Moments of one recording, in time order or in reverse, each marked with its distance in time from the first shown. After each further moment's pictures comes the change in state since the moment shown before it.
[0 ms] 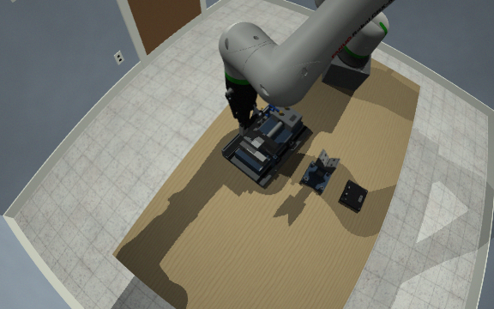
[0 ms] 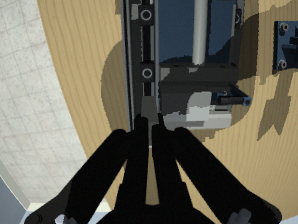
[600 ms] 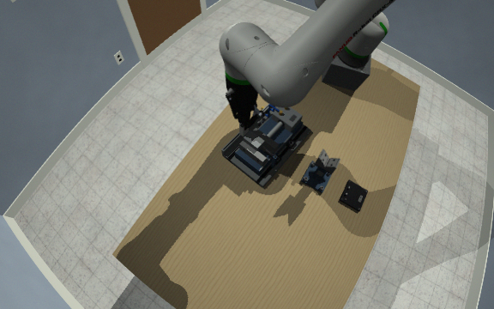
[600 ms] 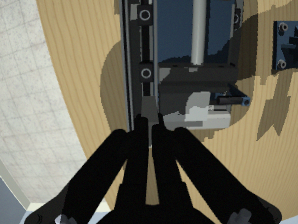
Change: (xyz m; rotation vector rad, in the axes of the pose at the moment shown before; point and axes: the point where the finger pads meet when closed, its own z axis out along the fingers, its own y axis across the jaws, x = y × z) arm 0.000 0.002 0.000 0.000 0.000 0.000
